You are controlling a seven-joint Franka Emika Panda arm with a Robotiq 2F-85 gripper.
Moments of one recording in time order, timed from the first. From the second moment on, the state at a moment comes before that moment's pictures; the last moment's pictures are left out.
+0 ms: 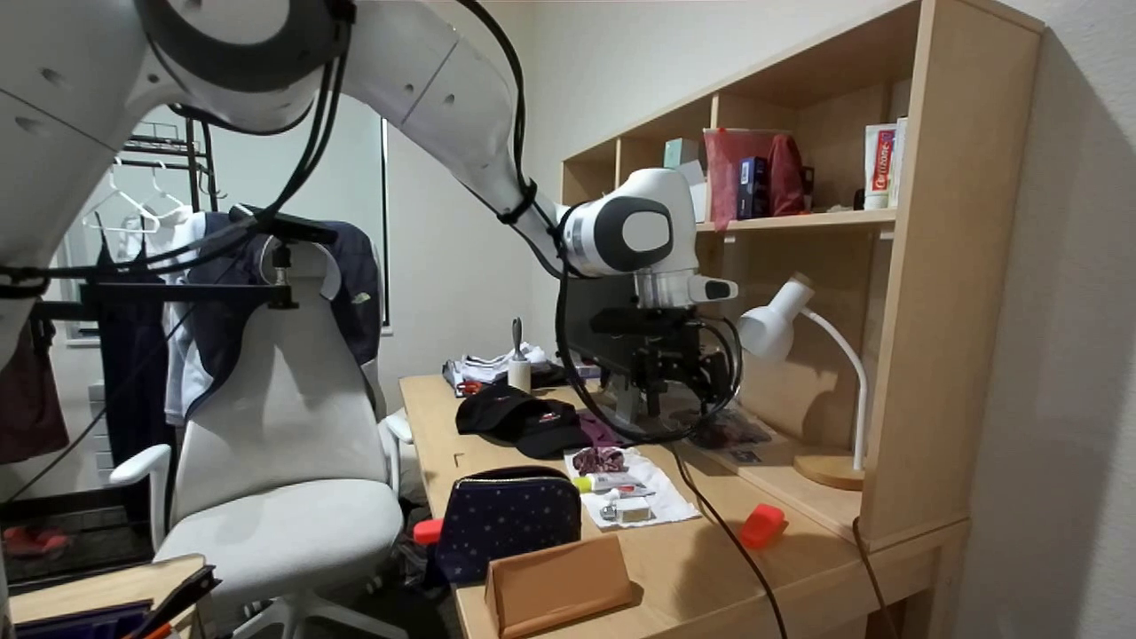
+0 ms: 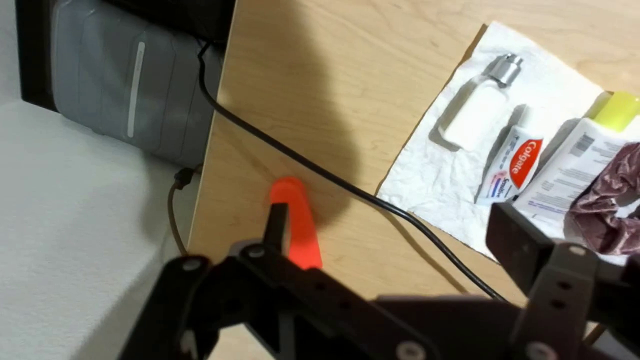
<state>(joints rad) -0.01 0.50 -0.04 -1.62 -0.08 2.26 -0.14</state>
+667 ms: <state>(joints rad) -0.06 0.85 -0.02 -1.29 -0.09 2.21 -0.30</state>
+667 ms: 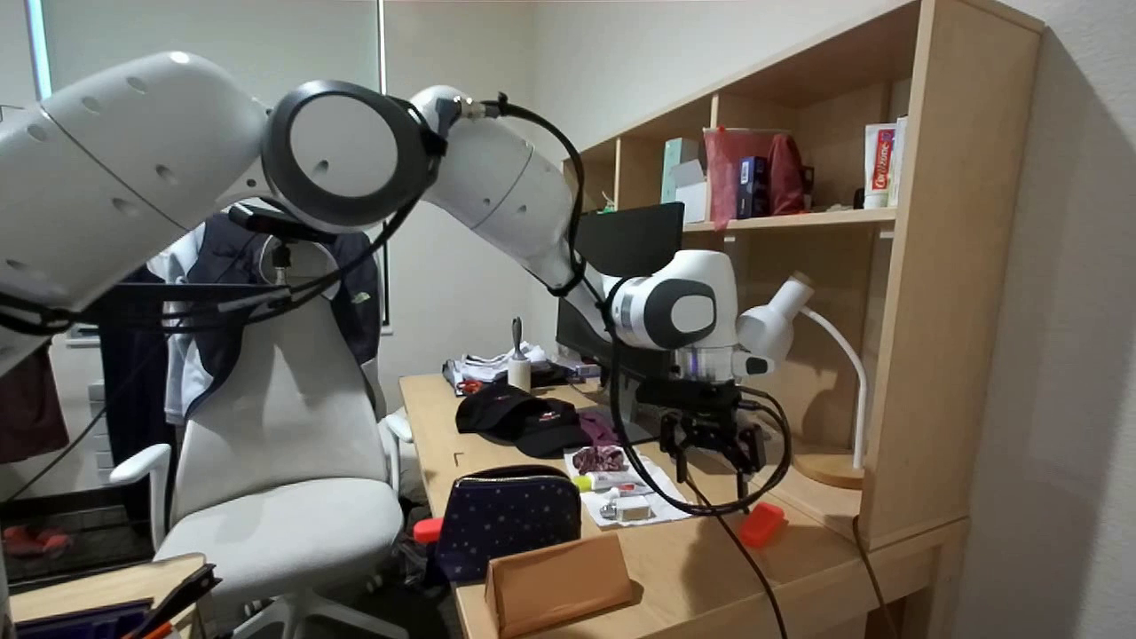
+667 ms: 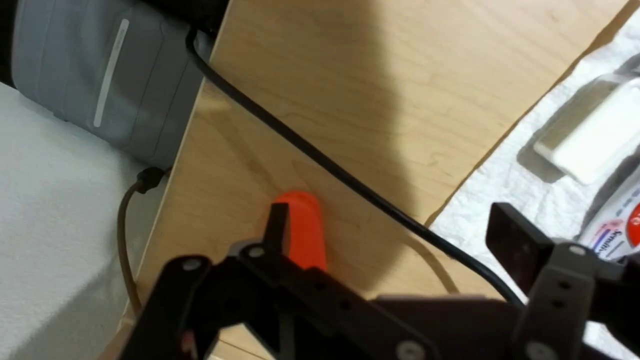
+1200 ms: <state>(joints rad) -0.09 1.07 -0.01 -0.99 -0.07 2.08 -0.29</state>
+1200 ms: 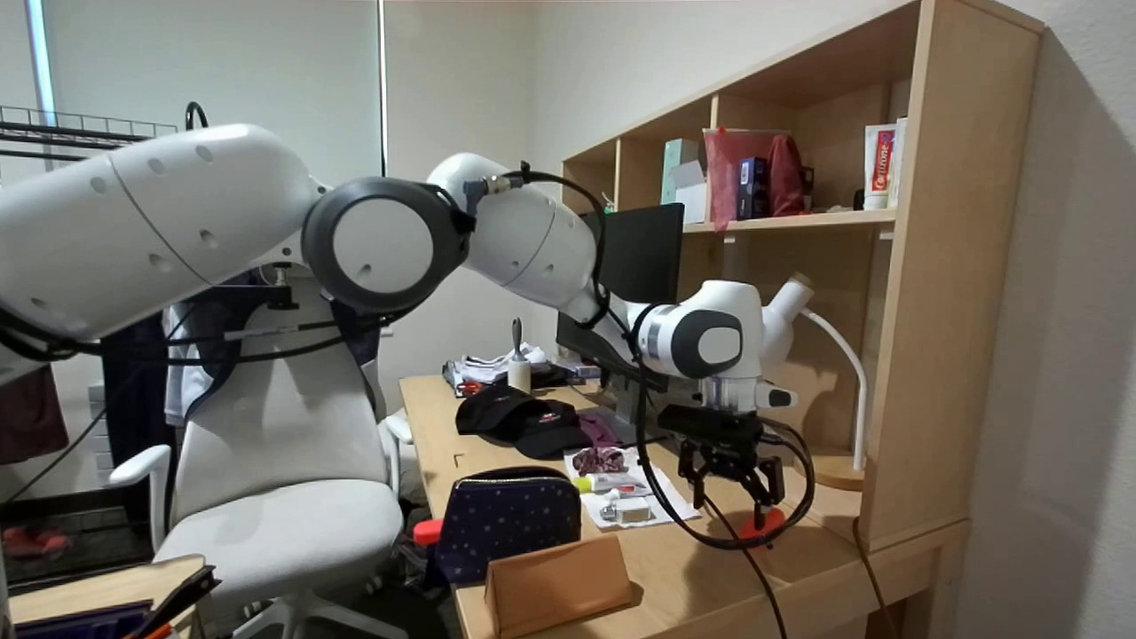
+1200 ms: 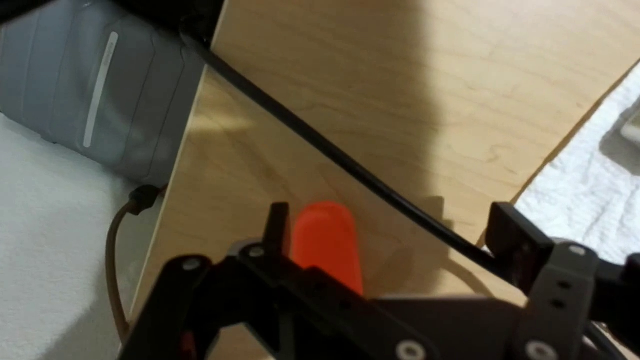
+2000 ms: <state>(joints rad) -0.12 1.18 0.01 -0.77 -0.03 1.93 -0.29</state>
